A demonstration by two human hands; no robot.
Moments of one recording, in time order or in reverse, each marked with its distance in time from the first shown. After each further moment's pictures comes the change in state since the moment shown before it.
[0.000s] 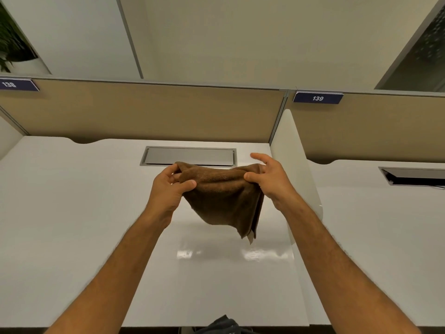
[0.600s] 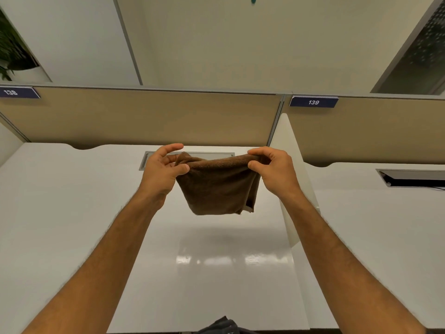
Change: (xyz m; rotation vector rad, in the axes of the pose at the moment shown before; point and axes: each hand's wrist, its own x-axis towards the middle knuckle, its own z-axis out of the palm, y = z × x) left_hand 0.014 0.044 -0.003 0.087 0.027 0.132; right_hand 0.001 -0.016 -0.011 -0.220 0.192 -0.350
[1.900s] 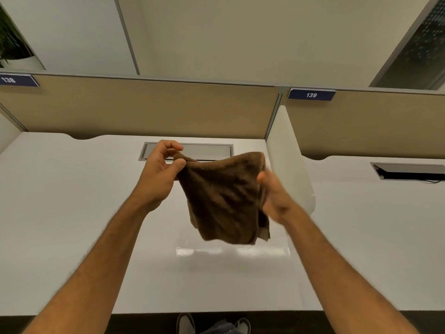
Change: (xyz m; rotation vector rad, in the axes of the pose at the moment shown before) left_hand -0.050 -0.002 -0.013 0.145 -0.094 0.202; right_hand -0.071 0.026 0.006 0.795 -0.339 0.375
